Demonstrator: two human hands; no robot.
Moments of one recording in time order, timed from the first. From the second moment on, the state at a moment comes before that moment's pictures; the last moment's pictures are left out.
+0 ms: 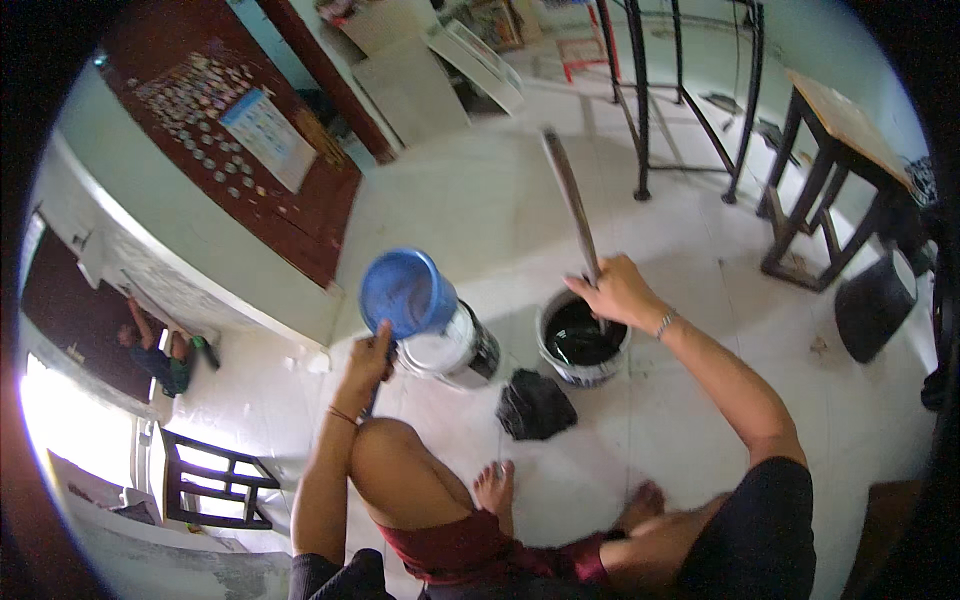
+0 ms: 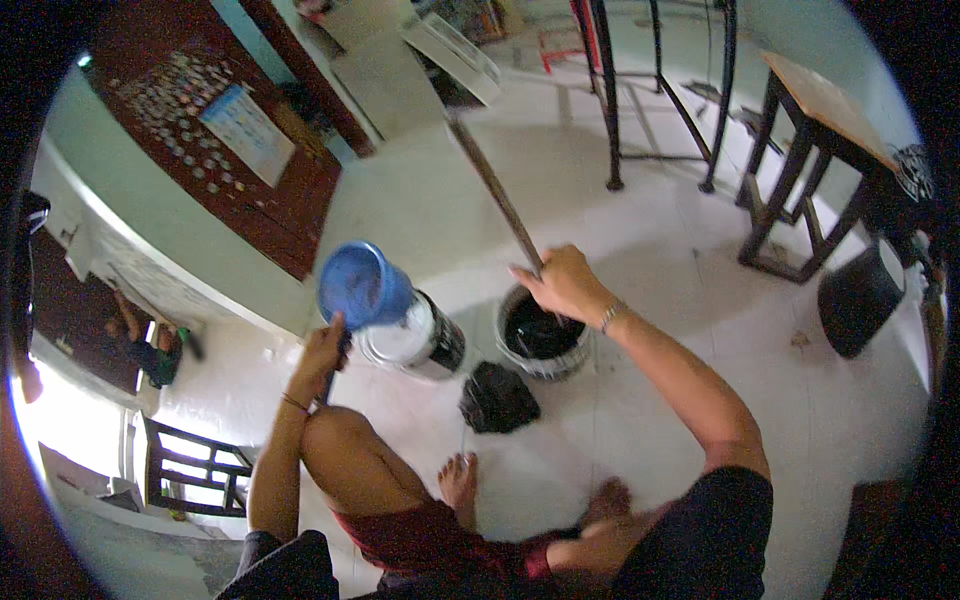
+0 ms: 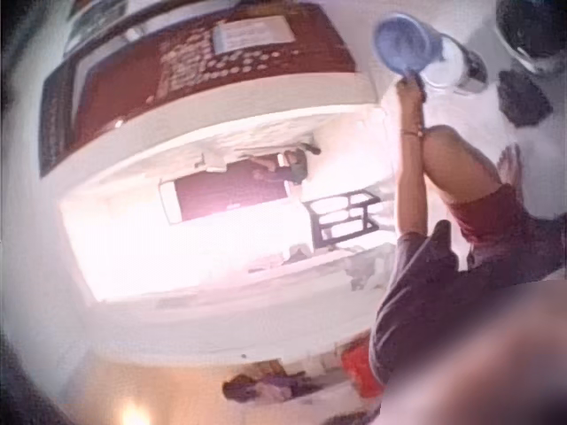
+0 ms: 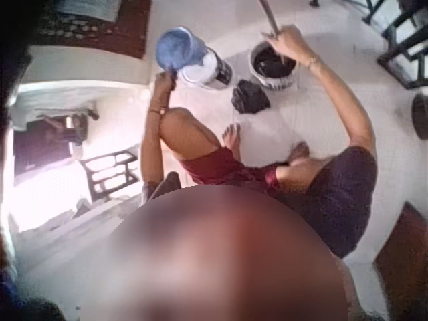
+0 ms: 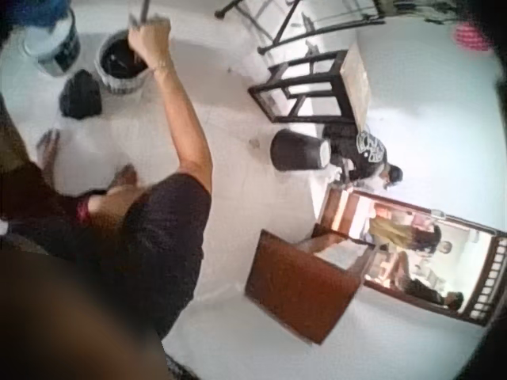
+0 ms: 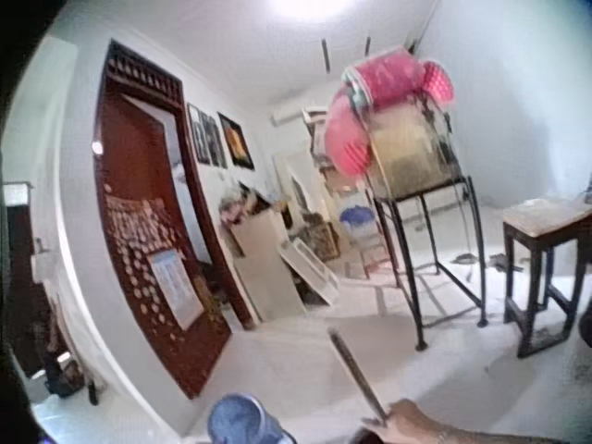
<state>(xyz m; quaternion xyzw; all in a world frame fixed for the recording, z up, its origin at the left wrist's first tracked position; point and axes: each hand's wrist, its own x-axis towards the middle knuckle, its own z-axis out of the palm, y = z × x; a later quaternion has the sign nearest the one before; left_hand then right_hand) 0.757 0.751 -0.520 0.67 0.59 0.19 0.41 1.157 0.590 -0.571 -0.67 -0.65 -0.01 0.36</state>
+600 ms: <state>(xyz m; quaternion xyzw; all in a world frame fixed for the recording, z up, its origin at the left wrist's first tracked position) 0.868 0.726 -0.542 0.84 0.42 0.08 0.32 1.154 0.582 -0.554 -0.75 -0.49 0.16 0.42</state>
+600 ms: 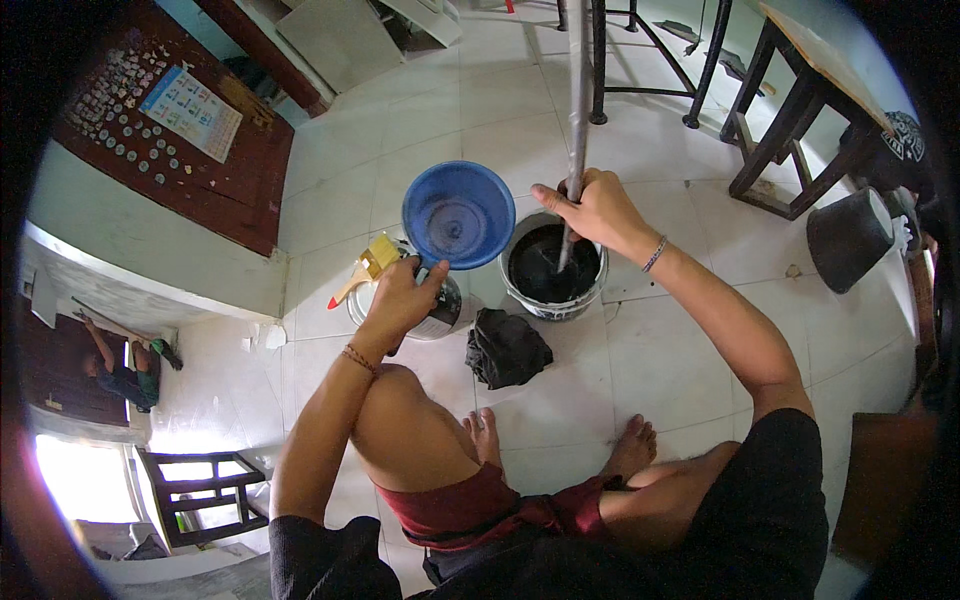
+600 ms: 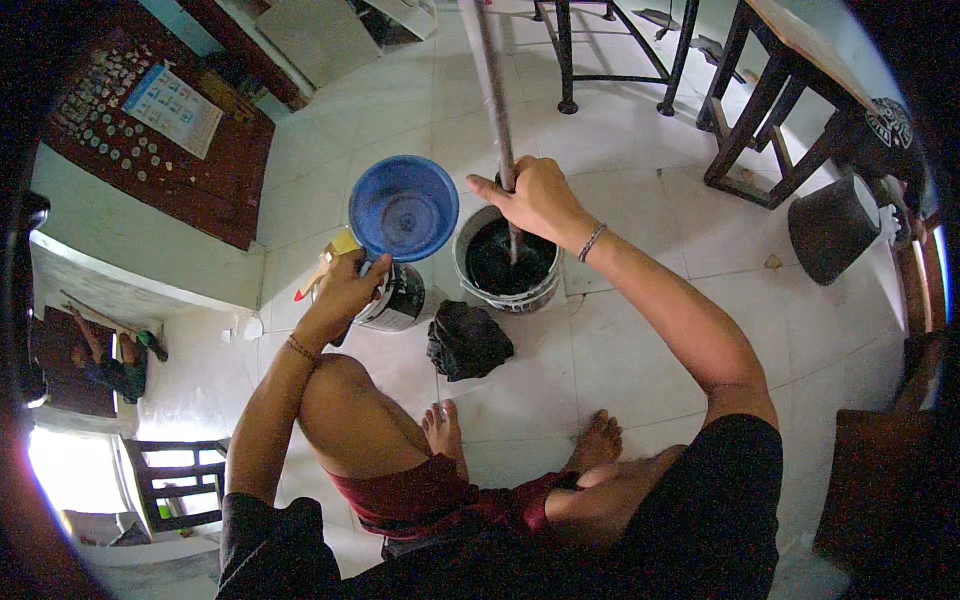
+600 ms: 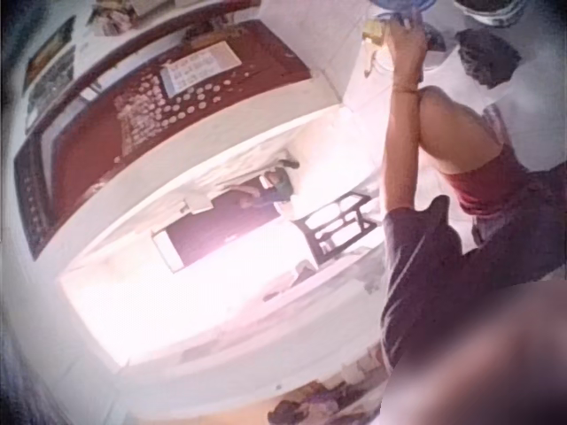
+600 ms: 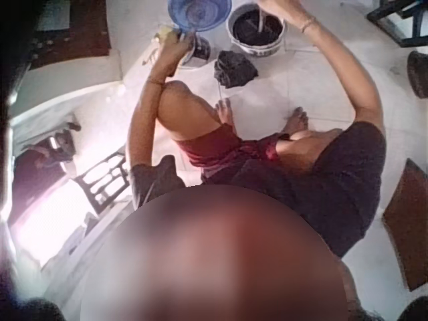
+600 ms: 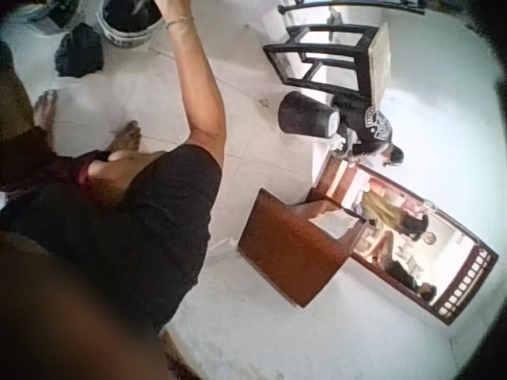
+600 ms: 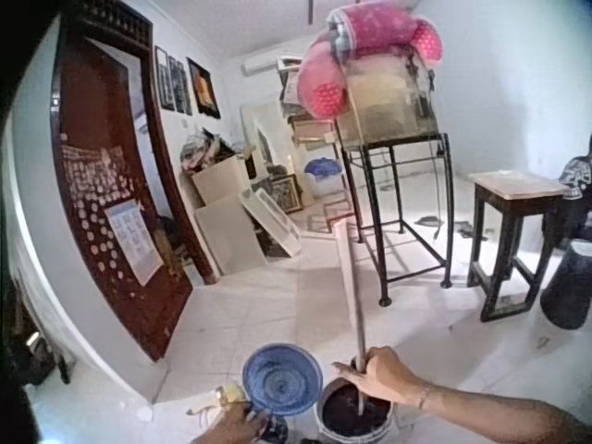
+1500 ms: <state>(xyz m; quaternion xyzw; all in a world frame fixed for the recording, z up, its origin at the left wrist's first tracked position) 0.911 0.709 -0.559 0.93 0.34 0.05 0.12 1.159 0.557 -0.546 -0.69 -0.61 0.16 0.37</state>
